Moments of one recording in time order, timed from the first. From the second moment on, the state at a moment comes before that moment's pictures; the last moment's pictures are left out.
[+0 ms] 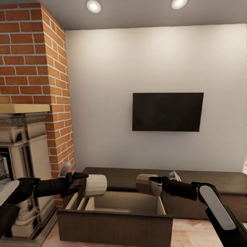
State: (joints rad) left arm -0.36 0.47 -0.11 -1.56 2.09 0.99 0.64; right arm -0.36 -0.25 0.06 -1.44 -1.23 1.03 -0.08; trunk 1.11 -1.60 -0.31
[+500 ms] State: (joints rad) left arm -0.36 0.47 -0.11 -1.56 2.09 0.99 0.64; right arm -0.36 -0.26 0.06 -1.44 -1.23 1.03 -0.08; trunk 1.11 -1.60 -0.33
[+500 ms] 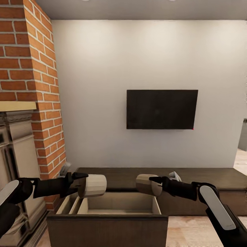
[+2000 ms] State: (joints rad) left arm -0.36 0.47 -0.10 -1.55 2.09 1.00 0.64; right arm -0.36 -0.25 0.06 -1.44 -1.23 1.03 -0.08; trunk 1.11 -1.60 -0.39
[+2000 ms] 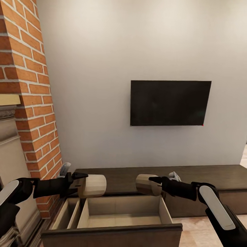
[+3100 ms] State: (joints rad) left arm -0.36 0.47 -0.11 -1.55 2.08 0.99 0.64; right arm -0.36 -0.25 0.06 -1.44 -1.22 1.03 -0.08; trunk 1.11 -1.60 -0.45
